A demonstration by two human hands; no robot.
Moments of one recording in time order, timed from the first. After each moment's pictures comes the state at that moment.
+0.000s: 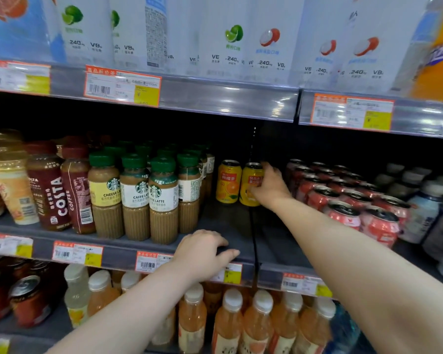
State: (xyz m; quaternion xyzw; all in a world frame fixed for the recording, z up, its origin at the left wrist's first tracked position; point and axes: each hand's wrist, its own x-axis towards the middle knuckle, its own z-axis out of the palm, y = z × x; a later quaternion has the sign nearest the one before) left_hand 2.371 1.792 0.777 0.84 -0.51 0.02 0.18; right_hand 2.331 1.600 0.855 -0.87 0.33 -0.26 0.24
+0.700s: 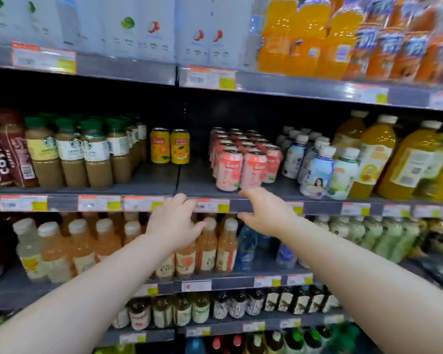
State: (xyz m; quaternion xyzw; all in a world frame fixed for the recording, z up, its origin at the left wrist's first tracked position) left_hand 2.199 1.814 0.785 0.85 -0.50 0.10 0.16; right_hand 2.039 1.689 0.832 -0.95 0.30 -0.11 0.04
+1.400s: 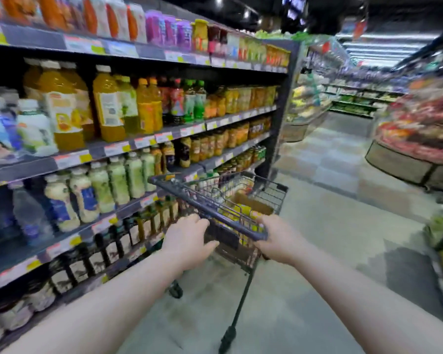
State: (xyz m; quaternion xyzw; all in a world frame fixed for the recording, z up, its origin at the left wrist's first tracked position) left_hand 1.622 1.739 0.736 0.56 -0.82 -0.04 0.10; right_hand 1.419 1.782 0.765 -0.69 0.72 -0.05 0.07
